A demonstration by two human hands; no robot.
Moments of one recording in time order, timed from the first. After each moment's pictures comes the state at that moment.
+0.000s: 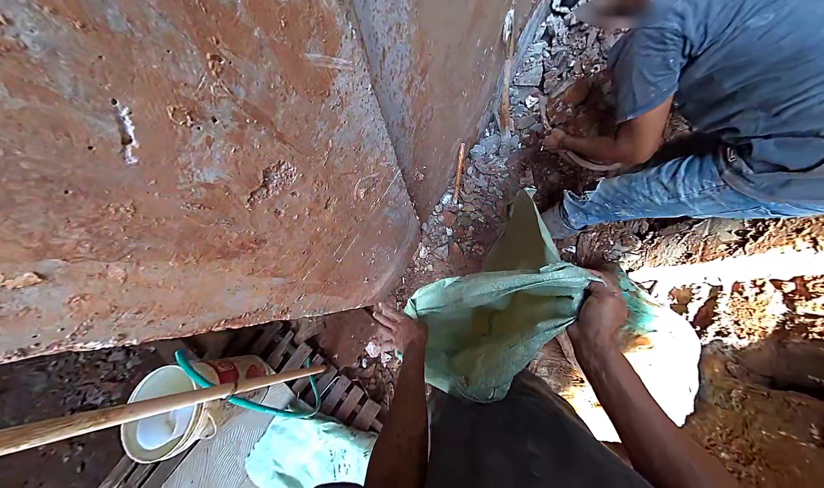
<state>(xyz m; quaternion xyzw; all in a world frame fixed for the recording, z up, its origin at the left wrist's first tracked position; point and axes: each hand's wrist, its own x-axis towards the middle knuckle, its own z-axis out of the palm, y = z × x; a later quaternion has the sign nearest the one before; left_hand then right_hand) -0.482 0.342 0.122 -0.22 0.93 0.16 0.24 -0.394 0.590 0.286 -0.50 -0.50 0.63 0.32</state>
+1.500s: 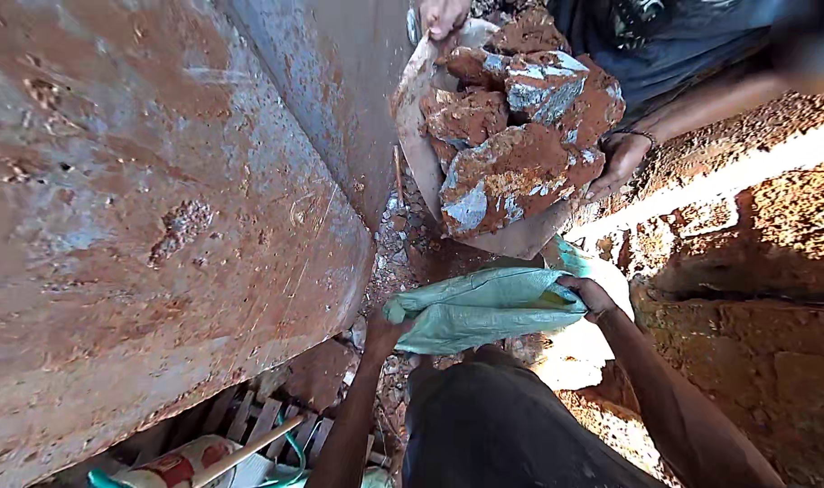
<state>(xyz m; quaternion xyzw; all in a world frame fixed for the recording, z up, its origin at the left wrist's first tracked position) -0.532 0.316 0.163 0.04 0.82 0.40 0.41 -0.269 0.680 0.206 -0.57 -0.51 0.65 0.05</state>
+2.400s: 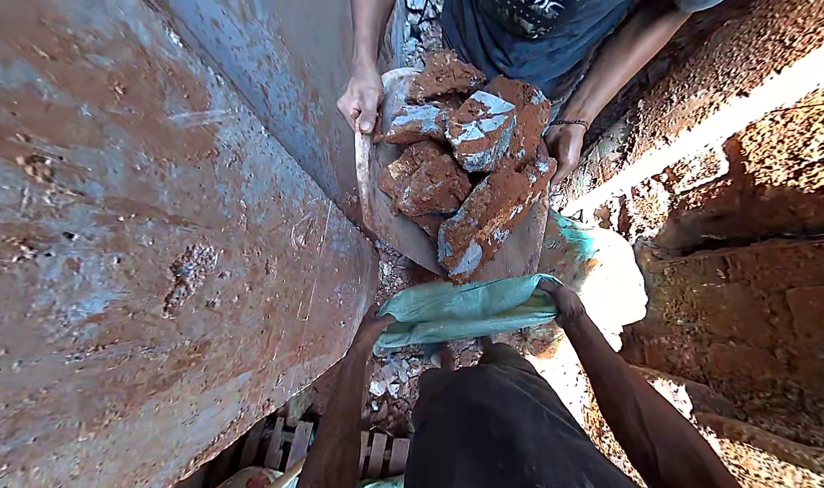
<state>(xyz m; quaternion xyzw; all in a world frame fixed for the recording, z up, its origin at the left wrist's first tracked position) -0.605 0.292 0.143 0.06 0.76 0.39 0.52 -0.294 0.585 0.155 -0.71 -0.34 0.60 0.15</state>
